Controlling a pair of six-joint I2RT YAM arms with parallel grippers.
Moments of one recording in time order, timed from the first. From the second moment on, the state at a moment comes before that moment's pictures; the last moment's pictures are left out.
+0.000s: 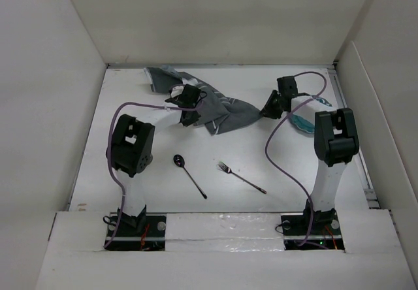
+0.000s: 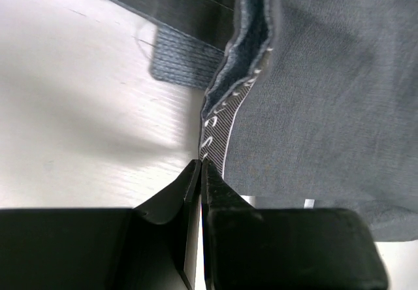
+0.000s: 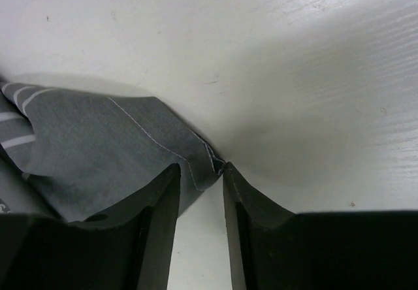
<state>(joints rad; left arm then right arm) -0.47 1.95 1.34 -0.40 -0.26 -0.88 0.15 1.99 1.35 -0.28 -0.12 0.70</state>
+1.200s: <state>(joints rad) -0.03 1.50 1.87 -0.39 -0.05 -0.70 0.18 1.34 1.75 -0.37 0.04 0.57</state>
